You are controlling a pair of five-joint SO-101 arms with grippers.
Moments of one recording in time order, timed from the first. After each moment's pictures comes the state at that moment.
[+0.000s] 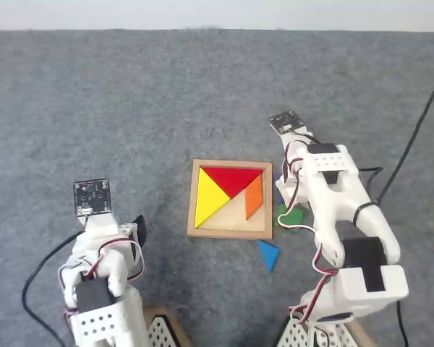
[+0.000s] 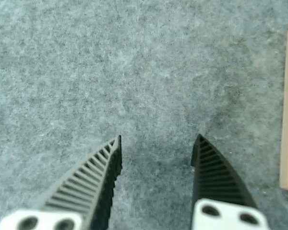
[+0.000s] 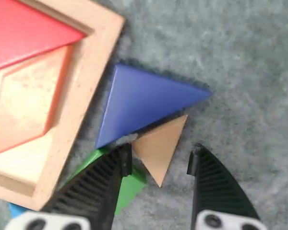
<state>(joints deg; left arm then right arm) -21.2 -103.4 97.0 71.0 -0.7 -8.8 4.2 30.5 57.3 18.4</state>
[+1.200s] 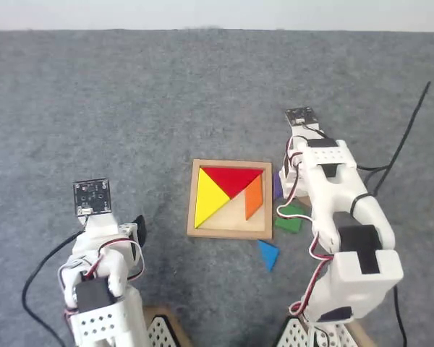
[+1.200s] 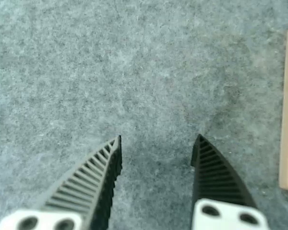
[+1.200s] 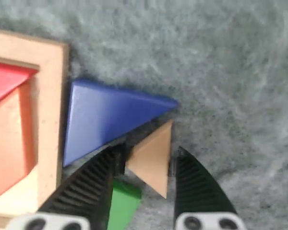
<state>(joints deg) -21.2 -103.4 97.0 71.0 -0.7 -8.6 11.1 25.6 57.1 4.4</state>
